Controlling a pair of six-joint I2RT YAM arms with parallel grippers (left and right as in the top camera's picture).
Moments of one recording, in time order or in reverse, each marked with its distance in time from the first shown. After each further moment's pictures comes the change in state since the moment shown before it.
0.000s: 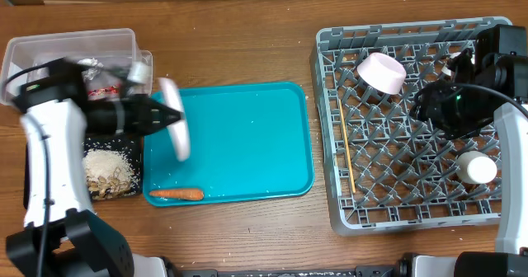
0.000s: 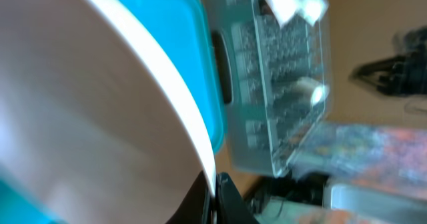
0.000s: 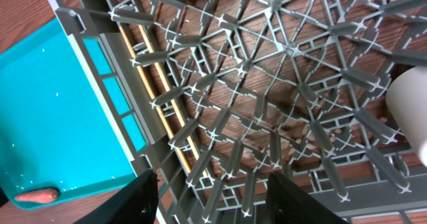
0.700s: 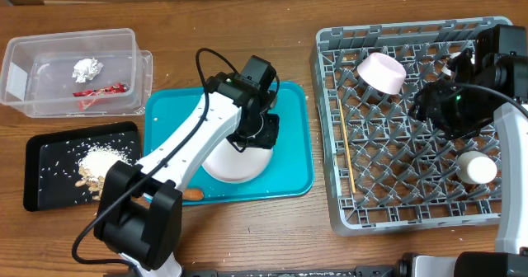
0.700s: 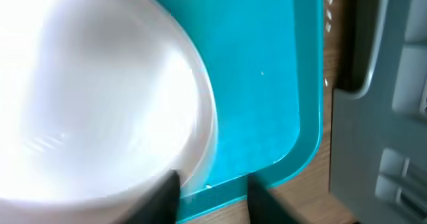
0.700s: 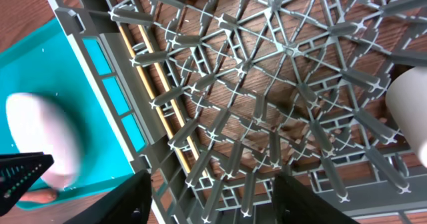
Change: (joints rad) left arm -0.824 0.203 -0.005 0.345 -0.725 -0.712; right arm 0.000 0.000 -0.001 0.000 0.002 -0.001
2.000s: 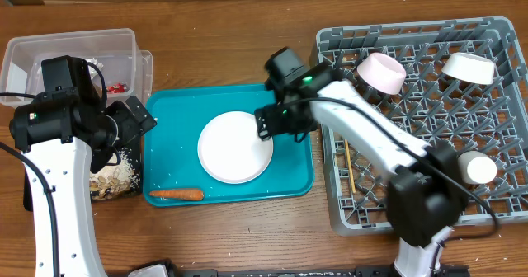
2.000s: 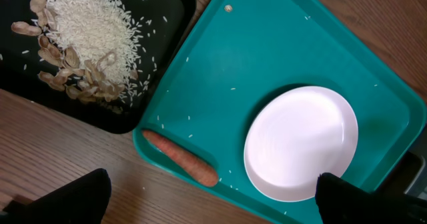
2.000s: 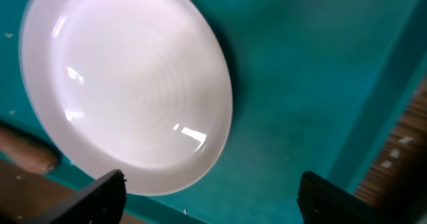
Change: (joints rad) left arm 0.729 -0.449 0.002 -0.290 -0.148 -0.115; right arm 0.769 0.455 -0.001 0.448 -0.007 0.143
